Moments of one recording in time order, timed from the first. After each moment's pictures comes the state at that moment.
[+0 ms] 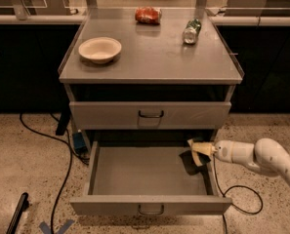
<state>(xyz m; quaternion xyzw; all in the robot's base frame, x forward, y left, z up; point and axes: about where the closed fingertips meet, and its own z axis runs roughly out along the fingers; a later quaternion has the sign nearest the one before) 0.640 -0.243 0.500 -0.10 0.84 0.39 0.35</state>
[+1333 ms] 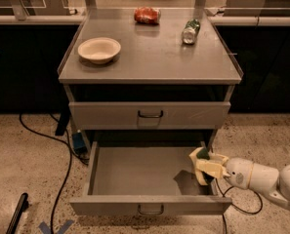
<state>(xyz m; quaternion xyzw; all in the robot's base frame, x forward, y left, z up) 0.506 -0.211 0.604 -0.19 0.78 0.41 0.43</state>
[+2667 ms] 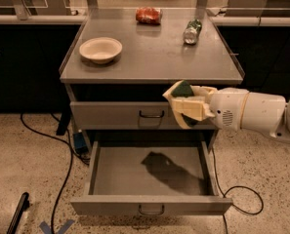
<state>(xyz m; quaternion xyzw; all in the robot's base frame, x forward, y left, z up) 0.525 -0.102 0.871 -0.31 0.73 0.32 0.51</state>
